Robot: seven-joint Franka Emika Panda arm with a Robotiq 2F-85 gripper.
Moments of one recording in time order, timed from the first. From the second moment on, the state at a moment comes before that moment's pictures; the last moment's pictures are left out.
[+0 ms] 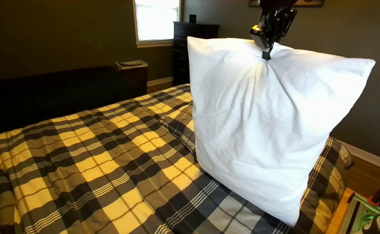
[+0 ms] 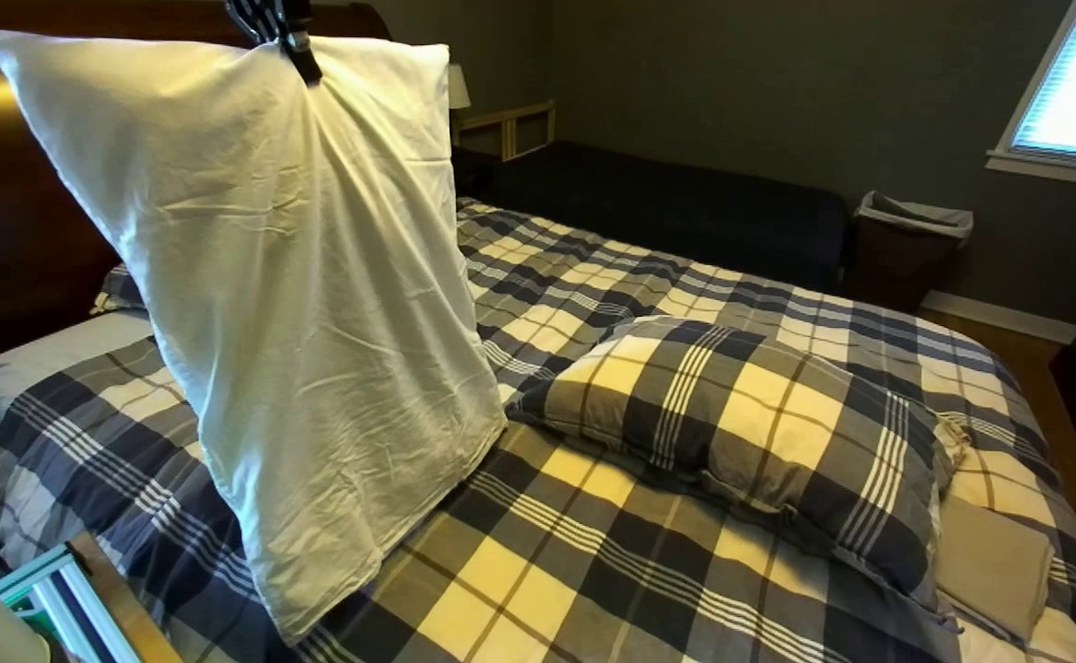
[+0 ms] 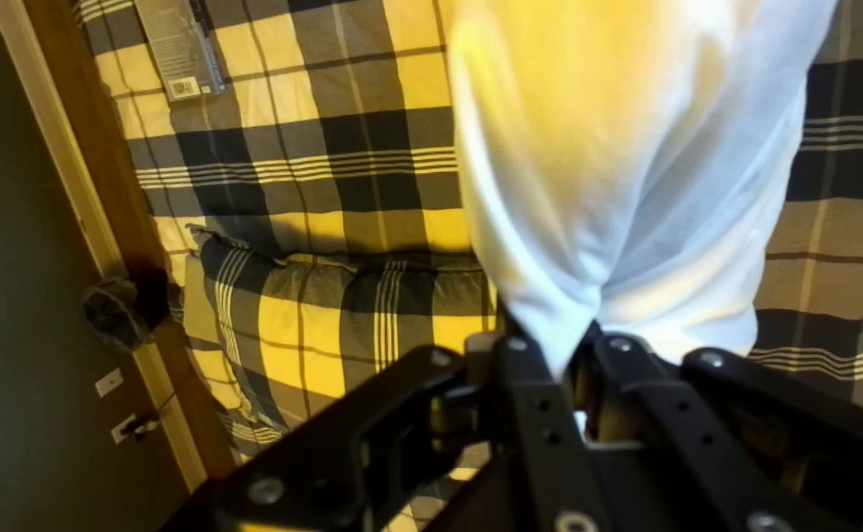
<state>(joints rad) 0.17 -0.37 0.24 -1.88 -0.33 1.48 0.44</state>
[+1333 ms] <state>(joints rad) 0.01 -0.35 0.12 -2.16 -0.71 1.58 0.38</state>
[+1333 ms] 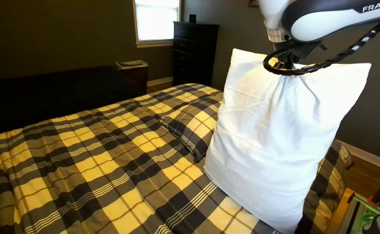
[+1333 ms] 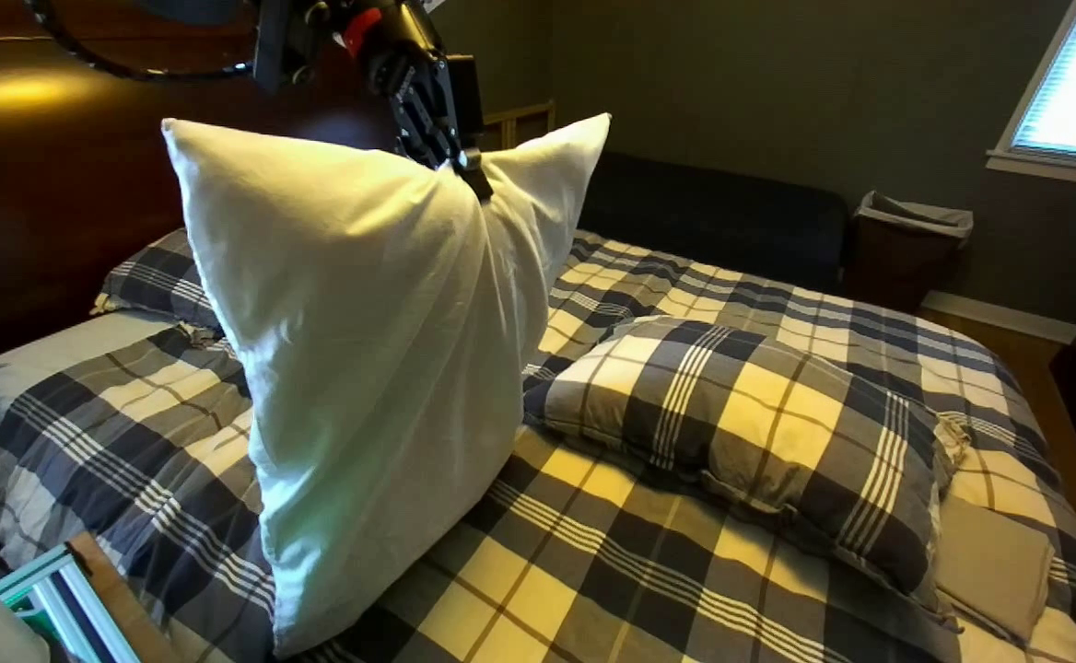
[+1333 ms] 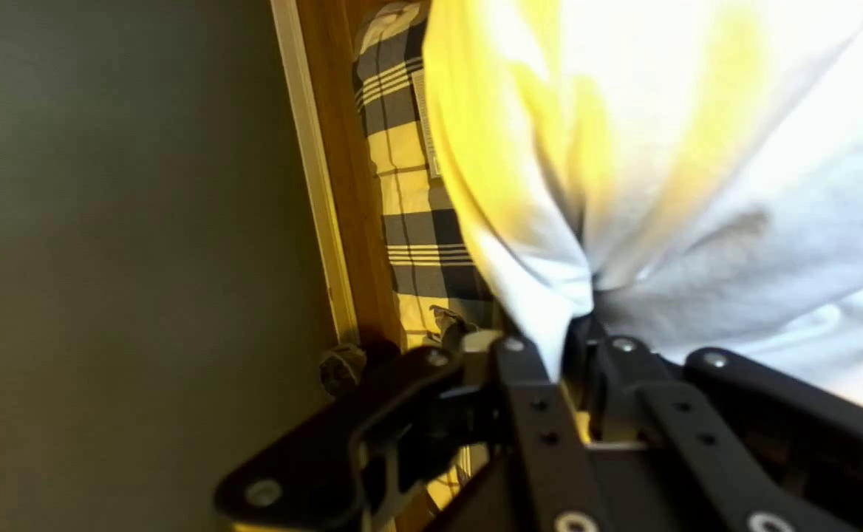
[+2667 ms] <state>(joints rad) 0.05 -0.32 0.13 -2.29 -0.66 1.61 0.46</state>
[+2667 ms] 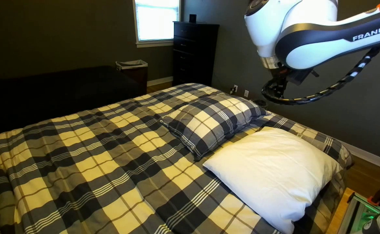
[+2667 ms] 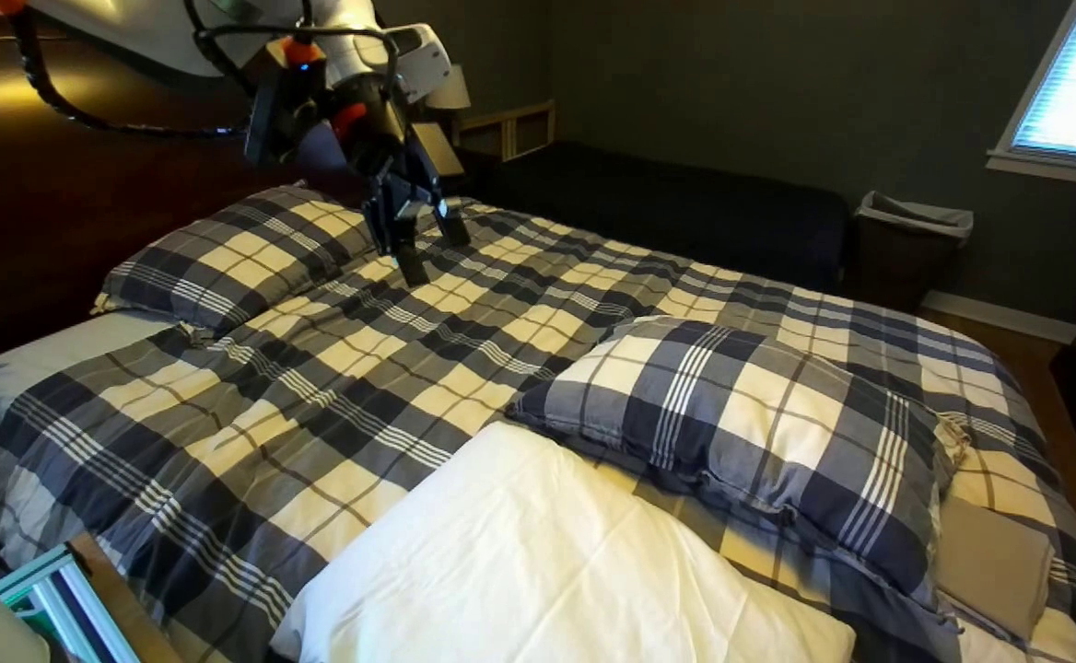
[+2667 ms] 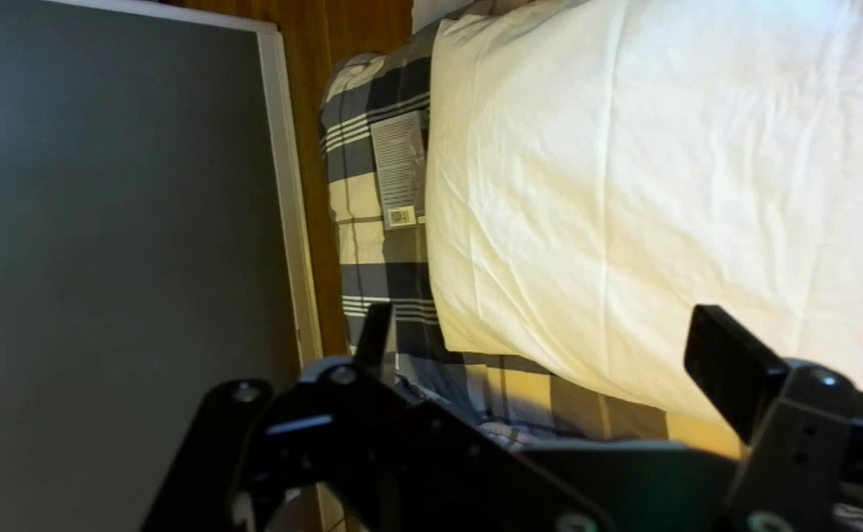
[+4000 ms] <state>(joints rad) -0.01 -0.46 0.07 -2.57 -0.50 2.09 0.48</state>
